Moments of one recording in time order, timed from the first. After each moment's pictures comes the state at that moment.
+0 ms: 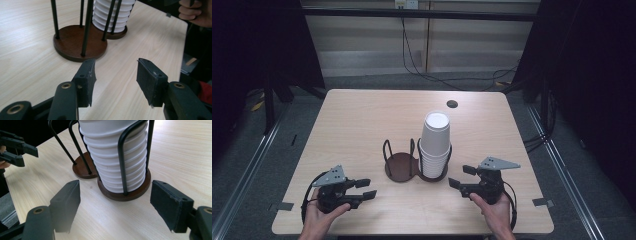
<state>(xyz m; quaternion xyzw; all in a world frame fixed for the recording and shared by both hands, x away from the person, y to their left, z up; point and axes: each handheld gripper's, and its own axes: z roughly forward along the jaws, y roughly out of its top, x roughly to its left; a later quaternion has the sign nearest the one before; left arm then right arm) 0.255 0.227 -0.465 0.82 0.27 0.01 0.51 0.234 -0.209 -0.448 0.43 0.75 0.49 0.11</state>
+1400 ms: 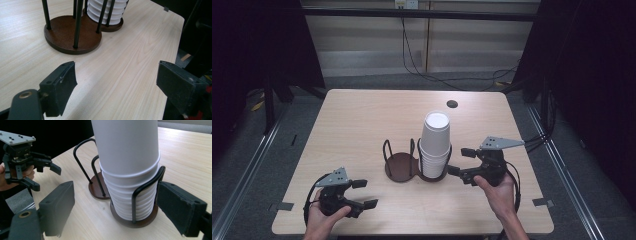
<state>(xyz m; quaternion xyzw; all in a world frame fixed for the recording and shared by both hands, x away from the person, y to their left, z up) 0.250 0.222 -0.465 0.83 0.28 0.00 0.49 0.256 -0.204 -0.386 0.38 0.77 0.51 0.09</state>
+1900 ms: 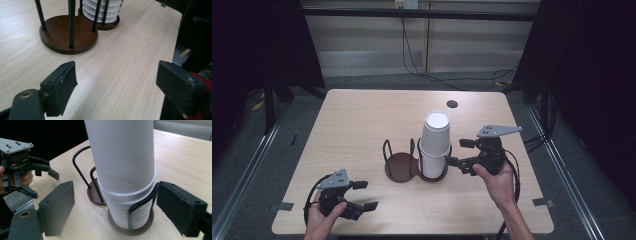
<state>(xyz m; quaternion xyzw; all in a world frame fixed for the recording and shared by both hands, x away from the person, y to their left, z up) 0.247 0.221 -0.464 0.84 0.26 0.00 0.49 0.275 -0.199 -0.364 0.37 0.78 0.50 0.09</state>
